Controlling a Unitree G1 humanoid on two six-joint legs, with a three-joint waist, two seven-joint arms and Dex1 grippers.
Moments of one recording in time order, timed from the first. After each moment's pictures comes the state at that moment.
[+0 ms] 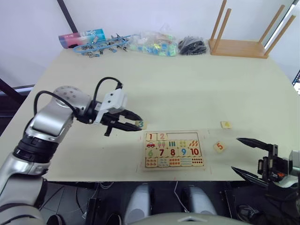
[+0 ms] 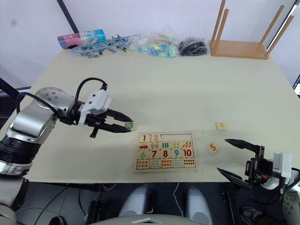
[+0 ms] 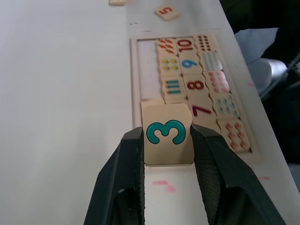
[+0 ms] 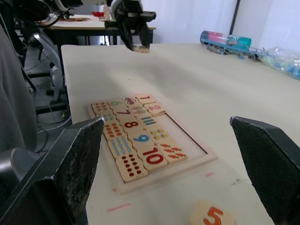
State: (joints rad) left arm -0.64 0.94 -0.25 -0.13 -0.41 0.45 -1.40; right arm 0.29 -0.58 -0.33 -0.15 0.73 -0.21 1.42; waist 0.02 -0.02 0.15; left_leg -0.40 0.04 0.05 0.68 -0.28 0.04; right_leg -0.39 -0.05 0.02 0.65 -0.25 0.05
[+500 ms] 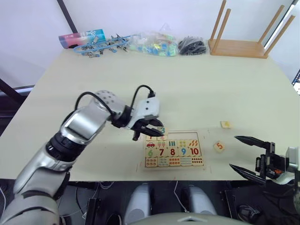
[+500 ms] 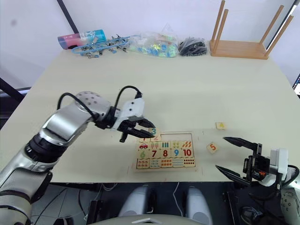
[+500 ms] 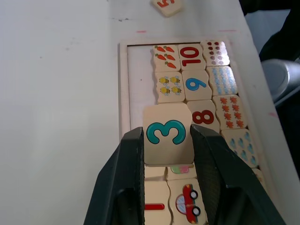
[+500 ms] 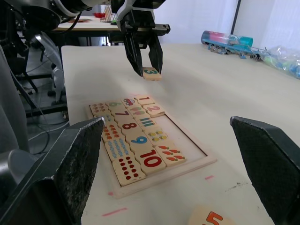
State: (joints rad) left arm -0.77 0.77 -0.49 -0.26 -0.25 0.73 -1.24; right arm 0.27 -0.58 -0.32 -0.13 0.71 -0.19 1.41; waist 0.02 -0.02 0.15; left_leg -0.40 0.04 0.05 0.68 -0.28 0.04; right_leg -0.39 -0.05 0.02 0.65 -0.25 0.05
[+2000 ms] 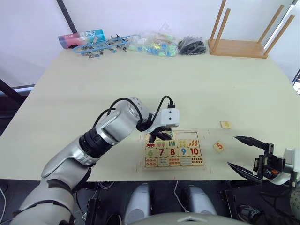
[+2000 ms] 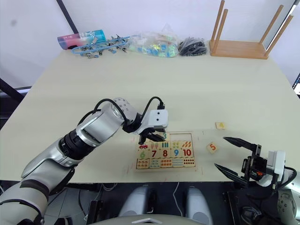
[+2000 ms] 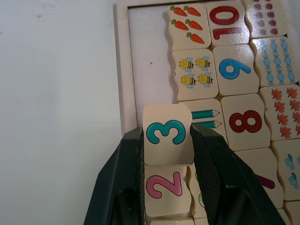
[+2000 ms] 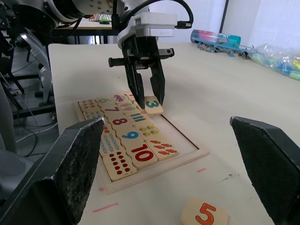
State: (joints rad) left arm -0.84 0.62 -0.69 -0.18 -0.02 0.82 -1.20; right arm 0.27 -0.54 -0.31 -0.10 0.68 -0.25 1.40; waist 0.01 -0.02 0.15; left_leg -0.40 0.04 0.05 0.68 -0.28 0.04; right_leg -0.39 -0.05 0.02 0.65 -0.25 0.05
